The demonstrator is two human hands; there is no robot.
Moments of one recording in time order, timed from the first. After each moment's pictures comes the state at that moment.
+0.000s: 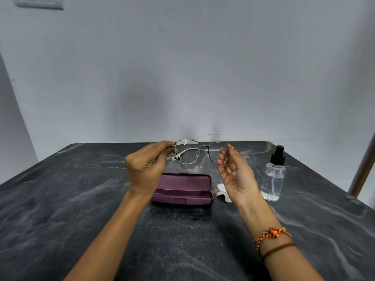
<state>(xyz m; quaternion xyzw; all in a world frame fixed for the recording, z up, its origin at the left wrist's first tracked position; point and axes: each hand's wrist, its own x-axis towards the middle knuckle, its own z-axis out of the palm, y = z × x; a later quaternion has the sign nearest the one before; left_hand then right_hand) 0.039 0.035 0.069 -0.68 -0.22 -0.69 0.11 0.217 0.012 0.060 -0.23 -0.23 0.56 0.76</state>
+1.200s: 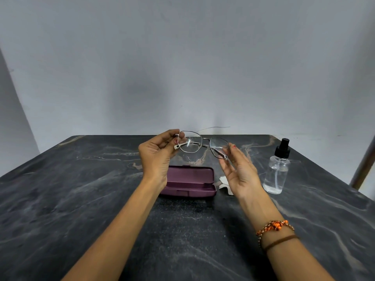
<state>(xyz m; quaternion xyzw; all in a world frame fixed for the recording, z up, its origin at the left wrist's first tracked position) 0.057 0.036 0.070 -0.47 -0.25 -0.72 -0.45 0.215 0.017 0.053 -0.29 -0.19 0.55 0.76</state>
